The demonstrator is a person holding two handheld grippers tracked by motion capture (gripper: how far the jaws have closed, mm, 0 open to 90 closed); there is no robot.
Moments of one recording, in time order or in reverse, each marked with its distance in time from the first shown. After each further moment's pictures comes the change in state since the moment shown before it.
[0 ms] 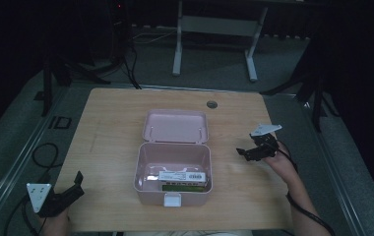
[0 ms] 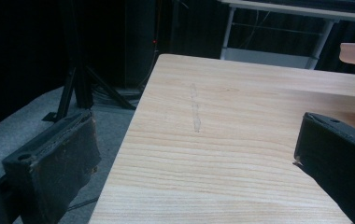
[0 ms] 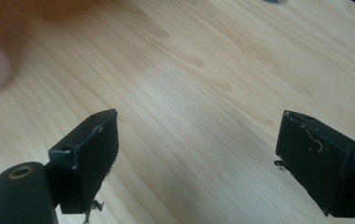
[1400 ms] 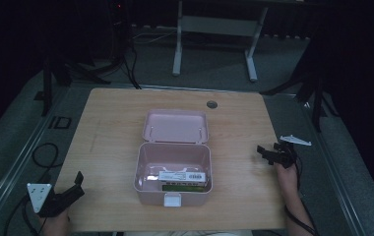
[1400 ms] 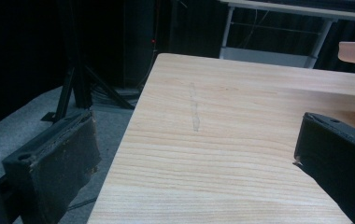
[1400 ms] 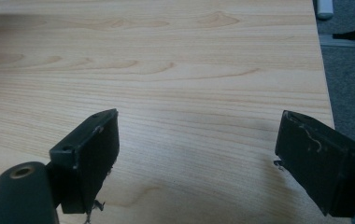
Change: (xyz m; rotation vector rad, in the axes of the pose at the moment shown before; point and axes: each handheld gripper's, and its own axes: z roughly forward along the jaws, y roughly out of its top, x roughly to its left) left arm 0.000 -0.001 0.000 0.001 -0.005 0.003; right arm -0.041 -0.086 -0.003 -0.157 -0.213 0.550
